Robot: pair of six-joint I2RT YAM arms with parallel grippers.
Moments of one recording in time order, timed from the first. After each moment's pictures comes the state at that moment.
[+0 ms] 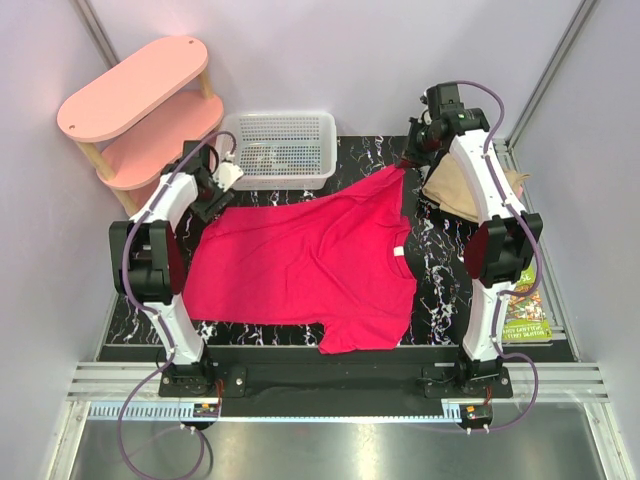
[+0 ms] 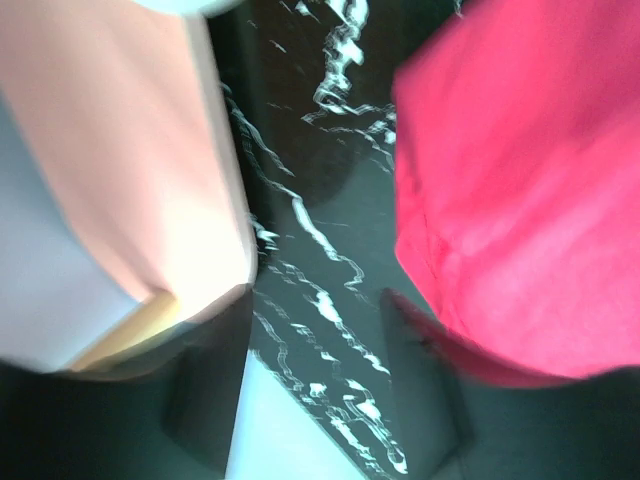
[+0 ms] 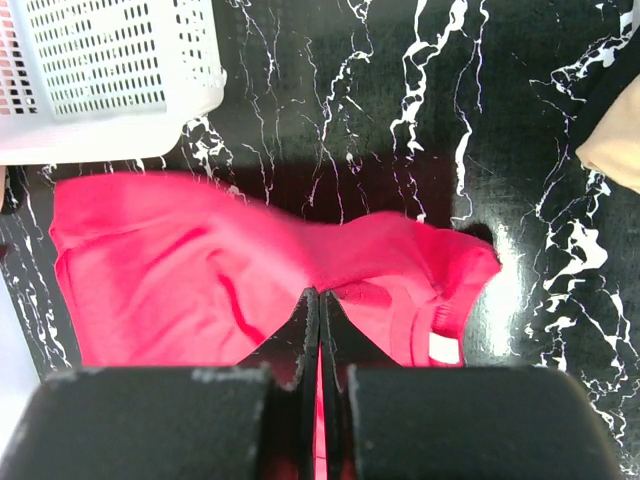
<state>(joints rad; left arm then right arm) 0.01 1.87 1.50 -0.71 -0.11 0.81 0.18 2.07 2.18 -1.02 -0.23 0.43</state>
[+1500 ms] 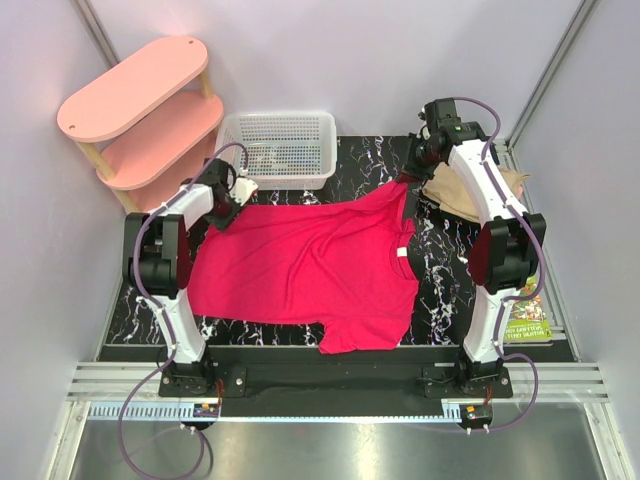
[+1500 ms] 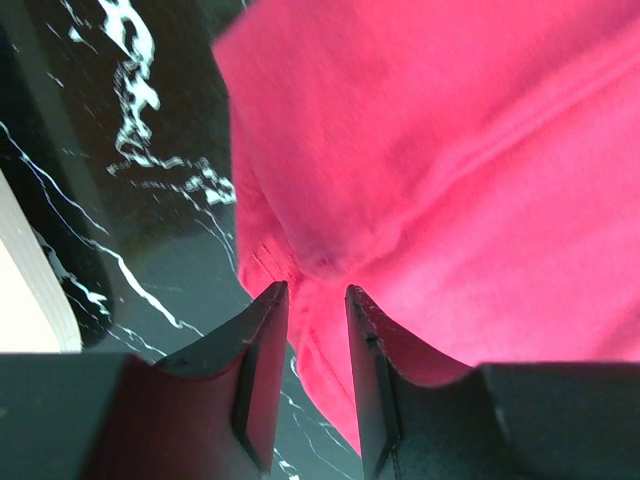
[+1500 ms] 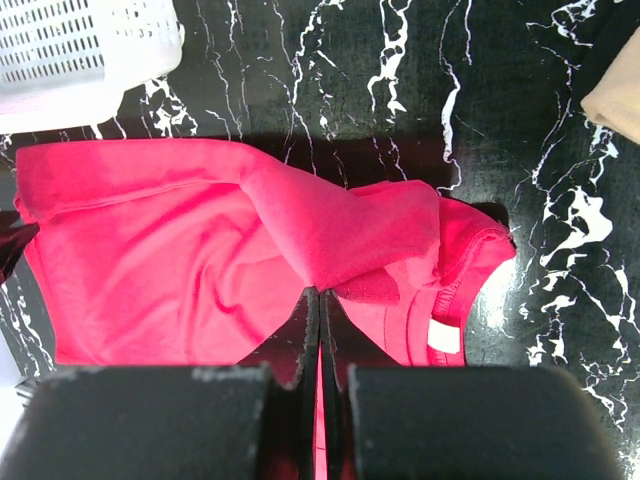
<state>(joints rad) -0.05 1.92 1.34 -0.59 -0.03 0.63 0.18 2.00 1.96 -0.94 -0.23 0.42</state>
